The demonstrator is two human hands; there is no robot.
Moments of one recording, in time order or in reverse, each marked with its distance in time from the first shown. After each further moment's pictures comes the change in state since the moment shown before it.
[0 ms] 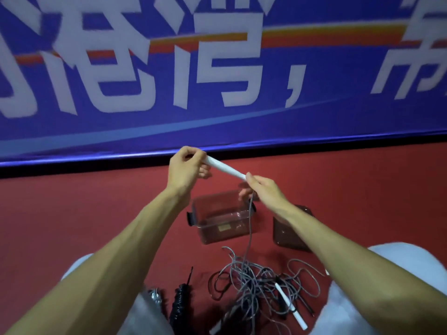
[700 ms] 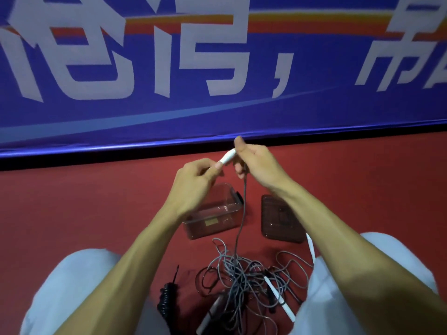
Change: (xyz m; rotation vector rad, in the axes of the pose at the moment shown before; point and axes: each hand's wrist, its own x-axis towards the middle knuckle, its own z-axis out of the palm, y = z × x) left_hand -0.025 -0.027 0.016 0.371 -0.319 0.211; right_hand -0.001 -0.055 -0.011 0.017 -0.046 -0.212
